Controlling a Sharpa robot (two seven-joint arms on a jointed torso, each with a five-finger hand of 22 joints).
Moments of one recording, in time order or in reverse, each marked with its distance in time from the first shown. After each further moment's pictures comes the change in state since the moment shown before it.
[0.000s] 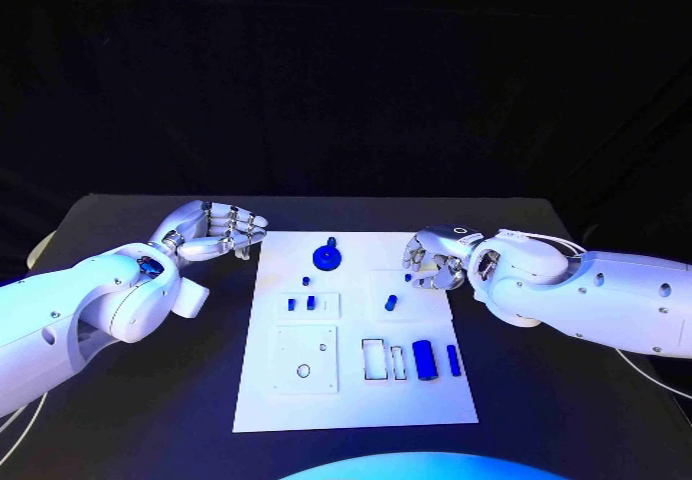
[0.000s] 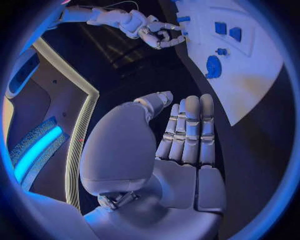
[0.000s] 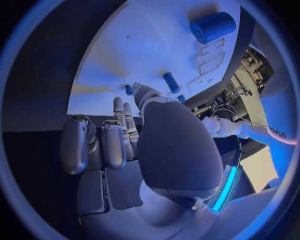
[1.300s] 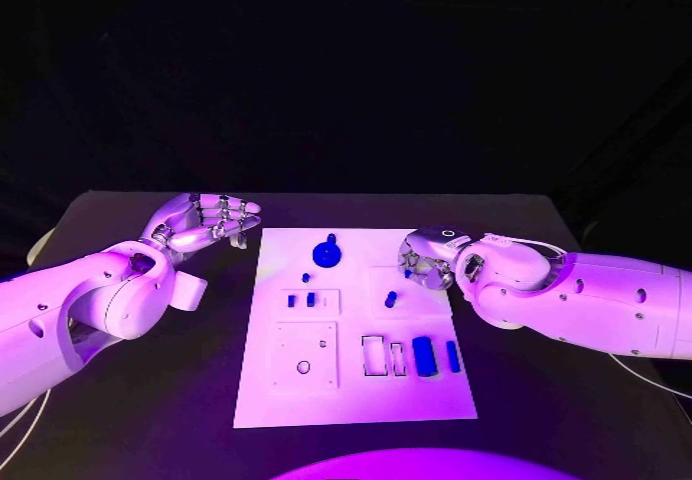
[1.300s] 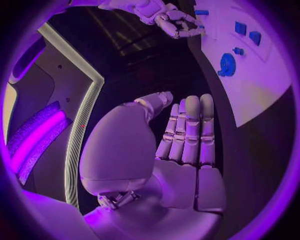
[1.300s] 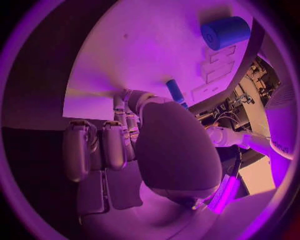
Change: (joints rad) left arm -0.001 -0.019 0.000 0.018 0.148 -0.006 0.065; left_hand -0.004 0.004 -0.003 -0.003 0.000 0.000 0.000 0.003 -0.002 0.000 0.000 0.005 0.001 0.000 0.000 -0.004 -0.003 0.000 0.000 0.000 -0.004 -0.003; right arm -0.030 0.056 0.006 -0.024 -0.082 -0.004 -0.062; right_hand 0.033 0.070 0.245 -0.085 -0.008 0.096 -0.013 0.031 0.052 0.151 -0.025 -0.041 -0.086 0.000 -0.015 0.017 -0.001 -0.016 0.003 -0.018 0.111 -0.001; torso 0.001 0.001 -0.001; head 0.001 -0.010
